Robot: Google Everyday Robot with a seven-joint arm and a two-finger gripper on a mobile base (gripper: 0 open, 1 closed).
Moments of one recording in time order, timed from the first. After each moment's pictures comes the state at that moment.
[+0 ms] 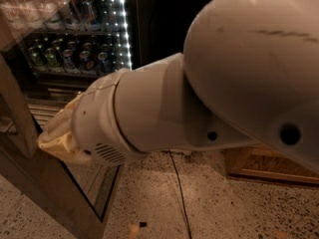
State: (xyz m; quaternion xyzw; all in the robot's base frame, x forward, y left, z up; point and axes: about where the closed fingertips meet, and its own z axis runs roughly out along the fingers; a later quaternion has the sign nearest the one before) arm 0.318 0.144 0.987 -0.58 0.64 0.28 0.41
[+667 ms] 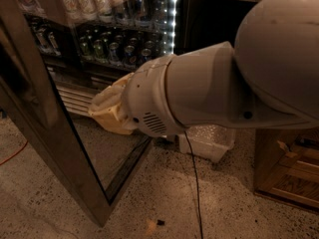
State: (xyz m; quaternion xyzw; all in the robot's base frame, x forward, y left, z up) arm 0.372 0.095 0.982 -0.53 0.68 0.25 0.43
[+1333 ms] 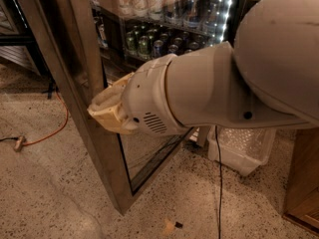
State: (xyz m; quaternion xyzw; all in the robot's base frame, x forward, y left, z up) arm 0.372 0.095 0.982 -0.53 0.68 0.25 0.43
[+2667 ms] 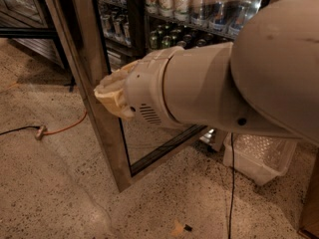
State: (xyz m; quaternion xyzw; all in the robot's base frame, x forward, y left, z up) arm 0.400 0.085 0.996 -0.48 0.70 0.20 0.49
